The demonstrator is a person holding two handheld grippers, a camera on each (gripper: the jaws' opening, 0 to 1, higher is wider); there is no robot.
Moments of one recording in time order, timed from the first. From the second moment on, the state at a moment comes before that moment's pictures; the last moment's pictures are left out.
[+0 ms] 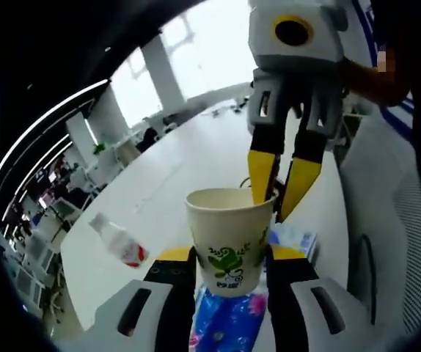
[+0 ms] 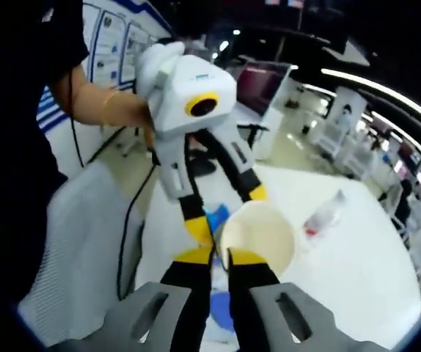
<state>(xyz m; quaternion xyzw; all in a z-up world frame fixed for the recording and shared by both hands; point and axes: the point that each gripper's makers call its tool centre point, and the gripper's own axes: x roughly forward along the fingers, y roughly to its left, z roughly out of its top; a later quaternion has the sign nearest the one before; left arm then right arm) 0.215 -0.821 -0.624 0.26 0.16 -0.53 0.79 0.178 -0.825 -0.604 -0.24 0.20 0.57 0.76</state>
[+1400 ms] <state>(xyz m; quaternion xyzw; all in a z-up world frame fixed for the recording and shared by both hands) 0.253 -0.834 -0.599 0.08 0.09 -0.45 0.88 0.213 -0.875 -0.574 0.02 0.20 0.44 0.88</state>
